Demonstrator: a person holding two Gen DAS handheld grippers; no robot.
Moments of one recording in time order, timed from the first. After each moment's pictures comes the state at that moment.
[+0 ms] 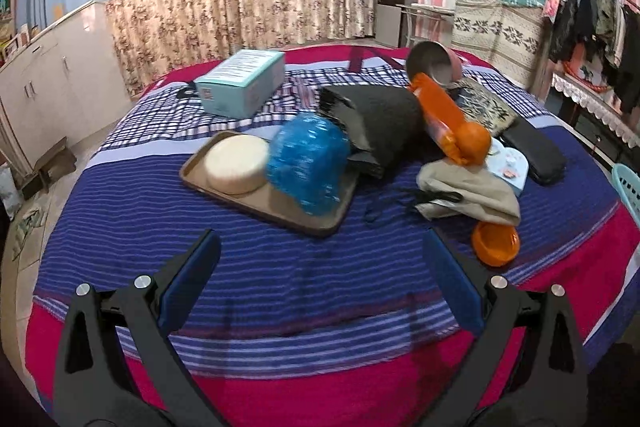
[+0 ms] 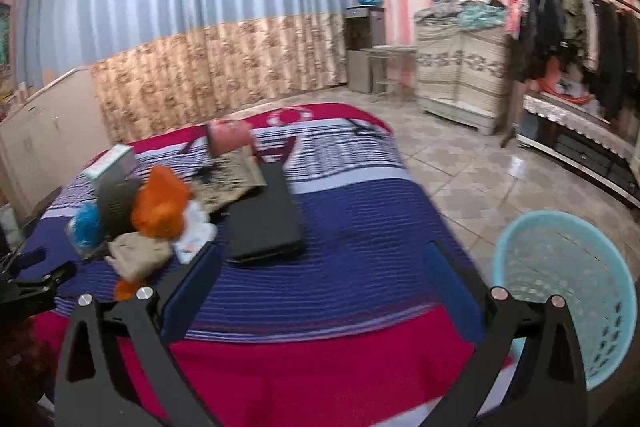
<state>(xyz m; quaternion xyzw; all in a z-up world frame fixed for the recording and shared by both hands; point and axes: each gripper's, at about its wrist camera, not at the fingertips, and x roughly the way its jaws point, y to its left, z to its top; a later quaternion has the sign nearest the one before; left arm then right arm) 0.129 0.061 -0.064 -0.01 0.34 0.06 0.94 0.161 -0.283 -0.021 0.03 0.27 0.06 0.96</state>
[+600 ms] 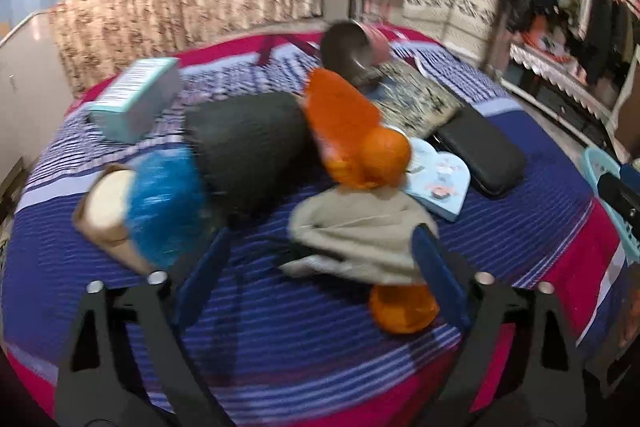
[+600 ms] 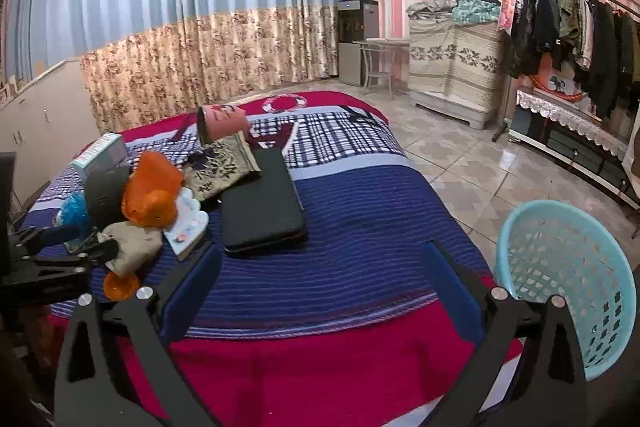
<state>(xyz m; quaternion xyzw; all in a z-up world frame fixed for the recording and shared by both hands) 0.190 -0.015 -0.074 0.01 0.39 -0.04 0.92 0.163 -0.282 -0.036 0.02 0.28 0.02 0.96</state>
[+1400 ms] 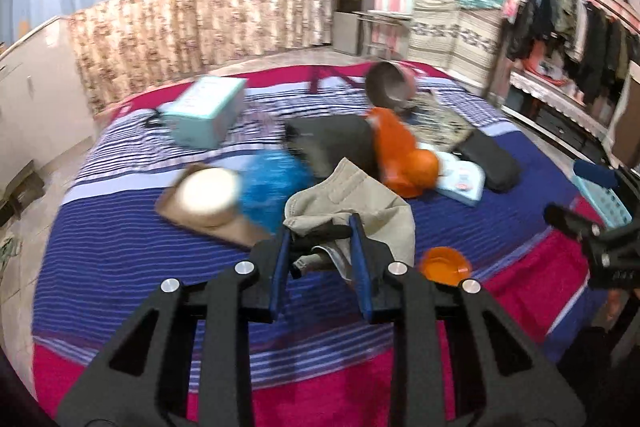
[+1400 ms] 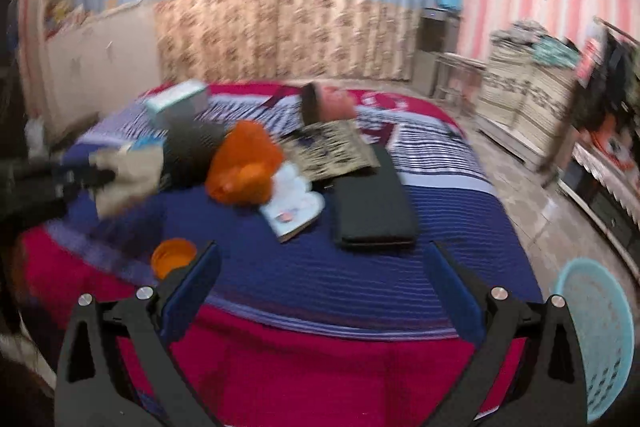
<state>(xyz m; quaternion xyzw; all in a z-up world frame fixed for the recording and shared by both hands) 0.123 0.066 -0.037 -0.01 0.33 -0.01 0.94 0.160 -0.194 -0.036 -0.10 0.30 0.16 0.94</state>
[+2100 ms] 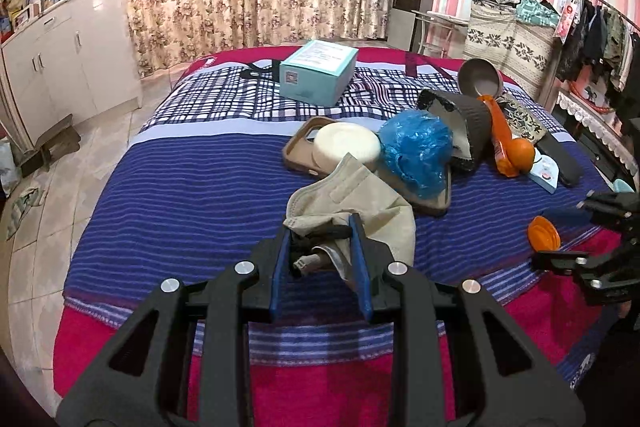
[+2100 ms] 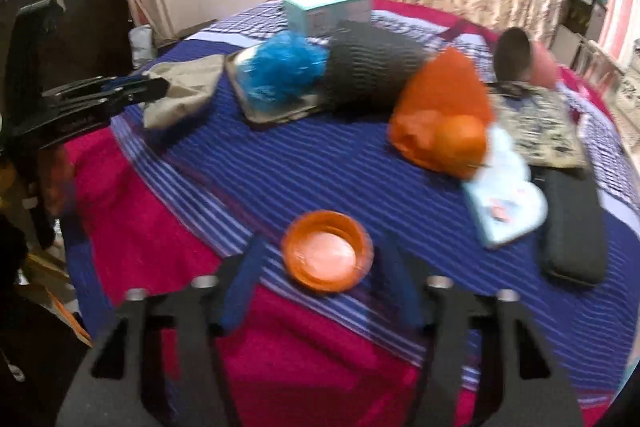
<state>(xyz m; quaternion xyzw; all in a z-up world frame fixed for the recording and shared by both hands) 0.102 0.151 -0.062 -0.05 0.34 0.06 0.94 0.184 -0.092 -0.084 -0.16 0.41 0.37 0.82</state>
